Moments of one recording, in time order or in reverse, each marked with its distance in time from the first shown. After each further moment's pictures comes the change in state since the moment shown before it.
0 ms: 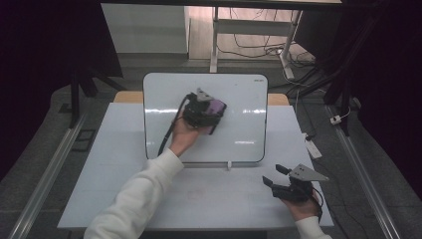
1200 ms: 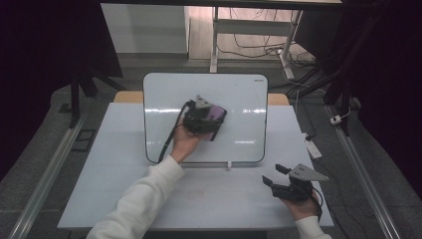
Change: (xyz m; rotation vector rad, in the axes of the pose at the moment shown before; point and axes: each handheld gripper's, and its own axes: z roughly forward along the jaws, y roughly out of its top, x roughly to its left) left arm -0.008 -0.025 0.001 -0.009 -0.042 -0.046; right arm 0.000 0.000 0.001 -0.003 0.004 -0.003
